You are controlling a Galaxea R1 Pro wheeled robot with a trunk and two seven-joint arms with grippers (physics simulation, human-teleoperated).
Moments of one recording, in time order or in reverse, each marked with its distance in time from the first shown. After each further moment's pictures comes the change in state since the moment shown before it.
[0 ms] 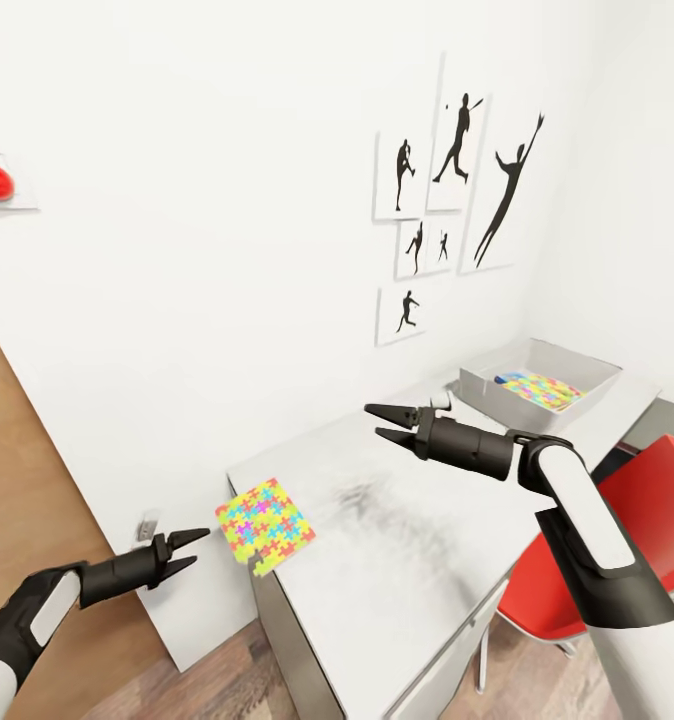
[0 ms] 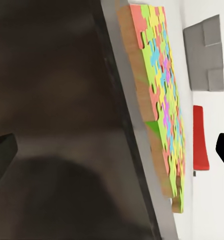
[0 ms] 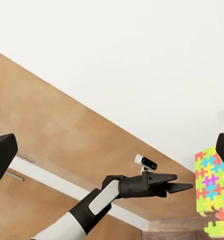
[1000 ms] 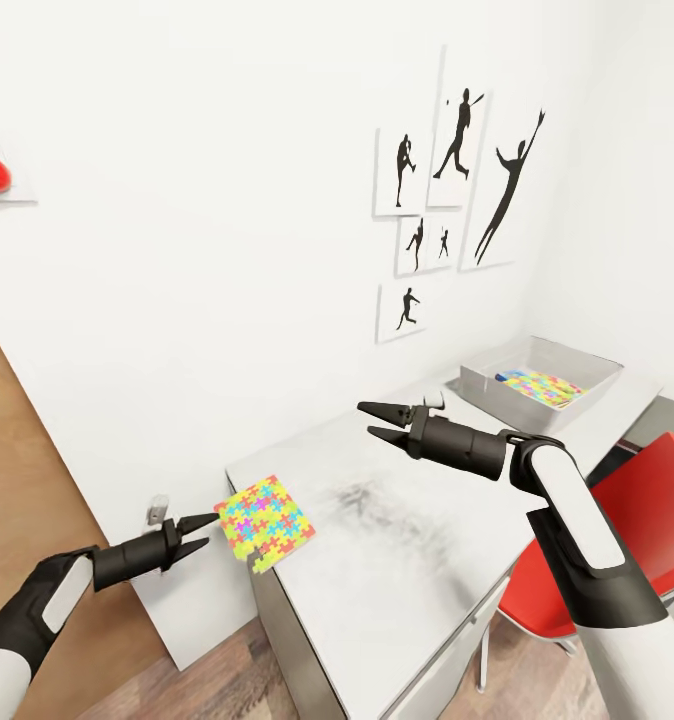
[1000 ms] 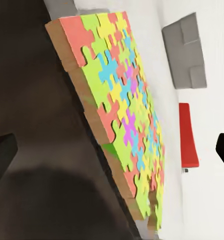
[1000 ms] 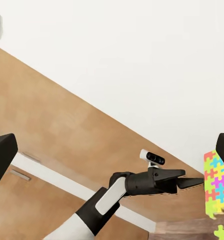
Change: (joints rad) left arm -0.005 -0.031 0.004 -0.083 0.005 0.013 -0.011; right arm 0.000 0.034 -0.002 0.000 0.002 0.002 0.000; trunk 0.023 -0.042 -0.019
